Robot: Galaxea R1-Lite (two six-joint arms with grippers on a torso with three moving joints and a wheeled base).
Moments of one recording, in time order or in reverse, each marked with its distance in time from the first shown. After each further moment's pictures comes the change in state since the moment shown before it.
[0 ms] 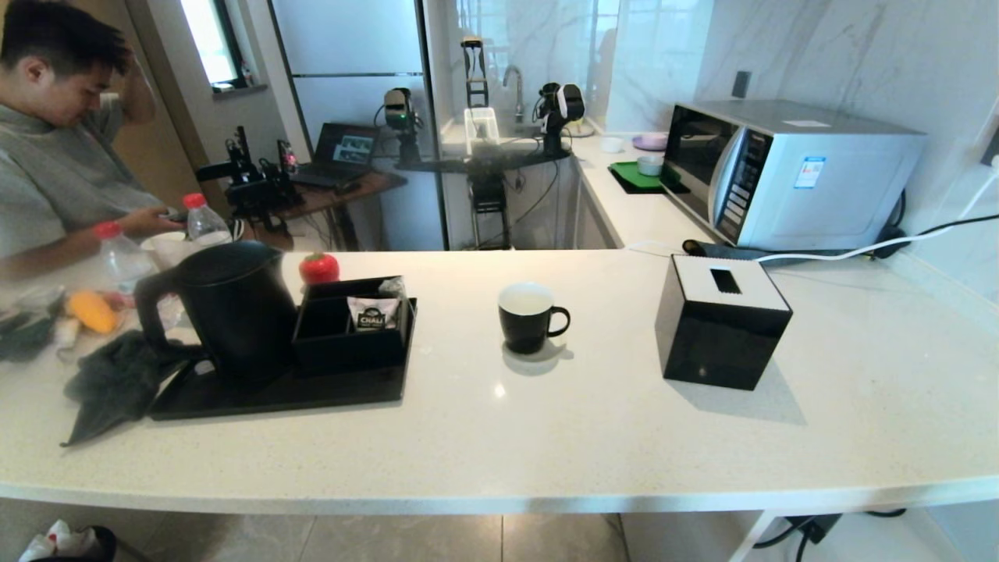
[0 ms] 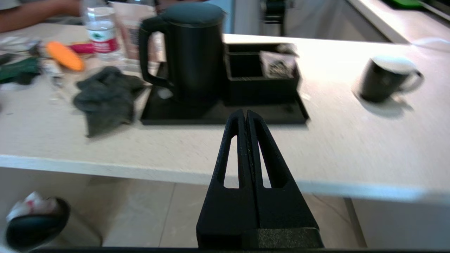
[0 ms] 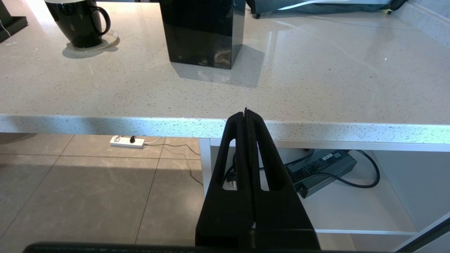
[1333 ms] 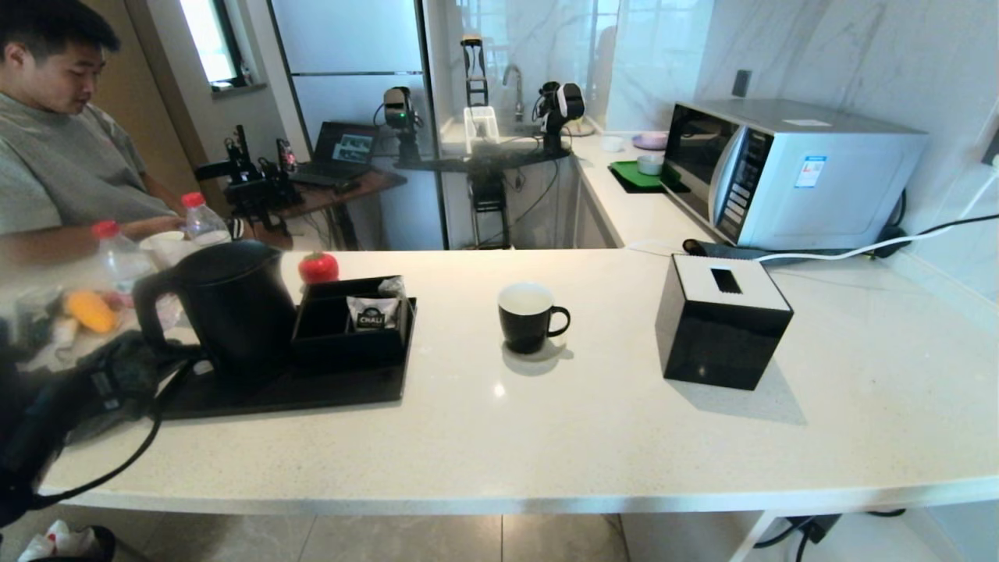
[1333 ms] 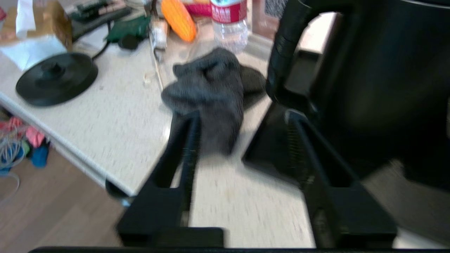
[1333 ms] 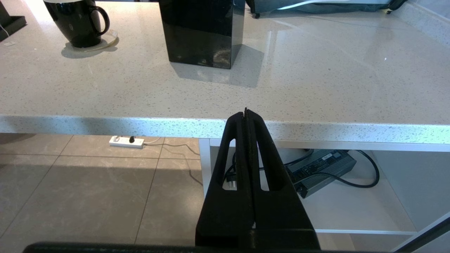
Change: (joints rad) left arm 0.398 1.322 0.174 -1.381 0.110 0.058; right arm 0.000 0.000 0.000 0.000 0.000 0.000
